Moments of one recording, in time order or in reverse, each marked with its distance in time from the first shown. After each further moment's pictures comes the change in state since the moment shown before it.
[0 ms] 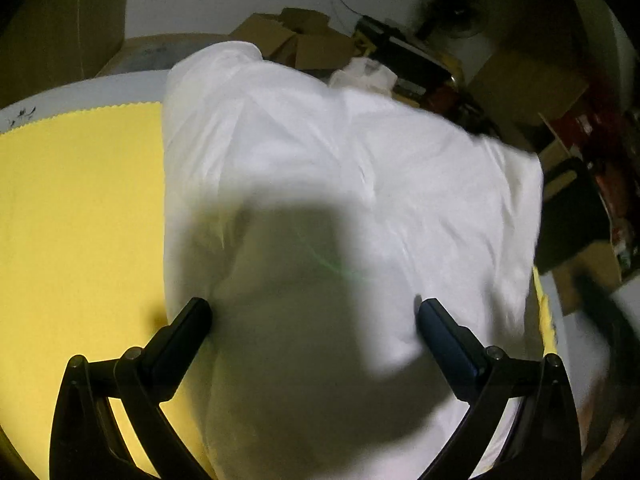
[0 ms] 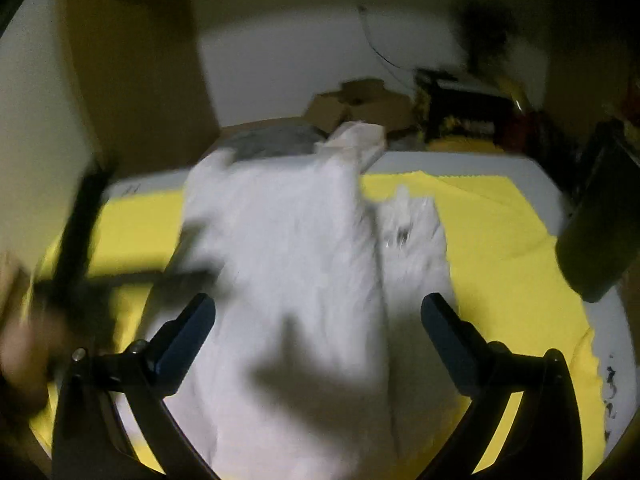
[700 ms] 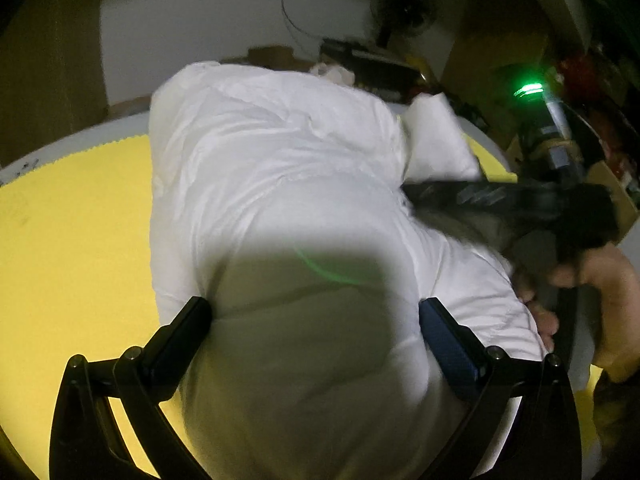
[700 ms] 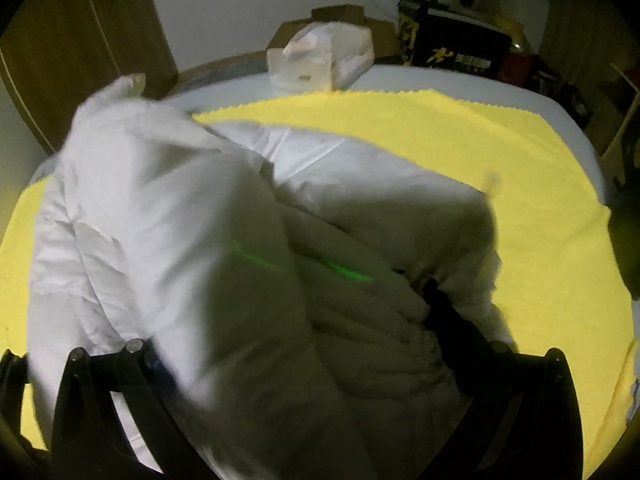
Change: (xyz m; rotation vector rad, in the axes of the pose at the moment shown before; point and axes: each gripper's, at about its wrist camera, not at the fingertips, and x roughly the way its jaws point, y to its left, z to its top) left arm 0.005 -0.029 -0.056 0.191 -0.107 0.033; right arm 0.135 -0.021 -0.005 0.034 0.203 -0.094
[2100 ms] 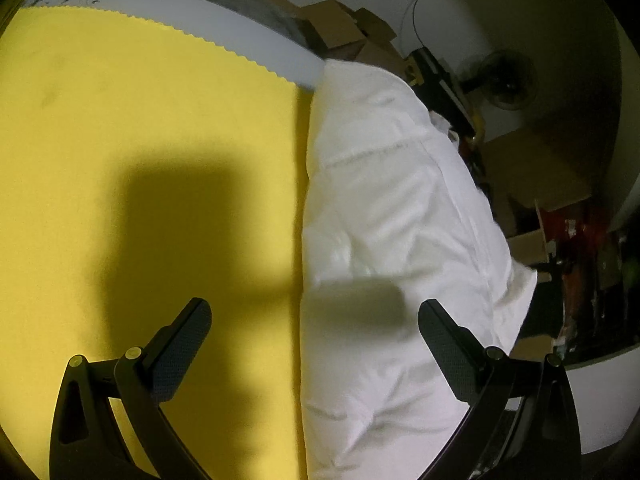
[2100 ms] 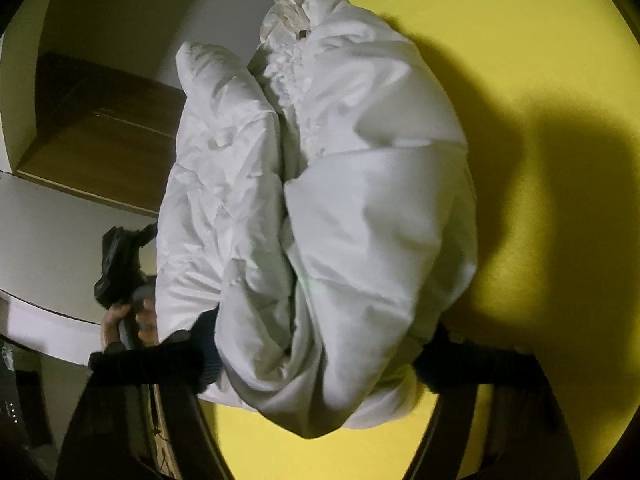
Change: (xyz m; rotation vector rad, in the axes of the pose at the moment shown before) left arm 0.019 0.186 0.040 -0.591 0.152 -0.216; right arm -0.046 -0.085 -0.152 0.510 0.113 0.622
